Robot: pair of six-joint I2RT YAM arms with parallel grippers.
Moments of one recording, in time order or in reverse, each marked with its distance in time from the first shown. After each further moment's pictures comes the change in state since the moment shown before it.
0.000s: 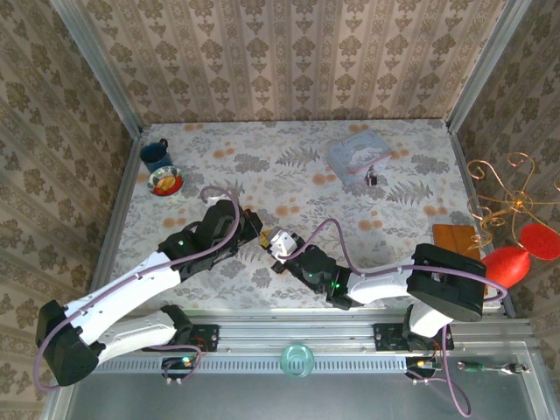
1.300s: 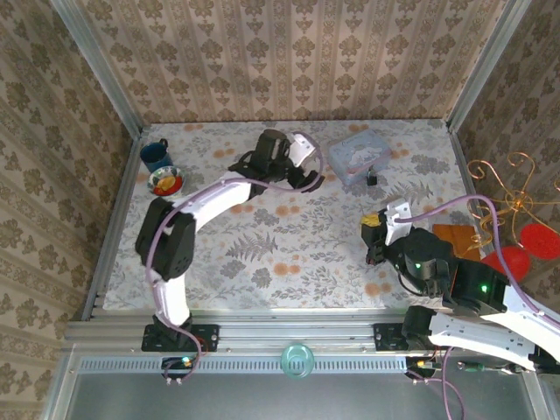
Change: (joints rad) left arm 0.198 0.921 0.698 0.322 0.471 1.277; right arm -0.079 -0.971 0.364 -1.641 0.164 0.480
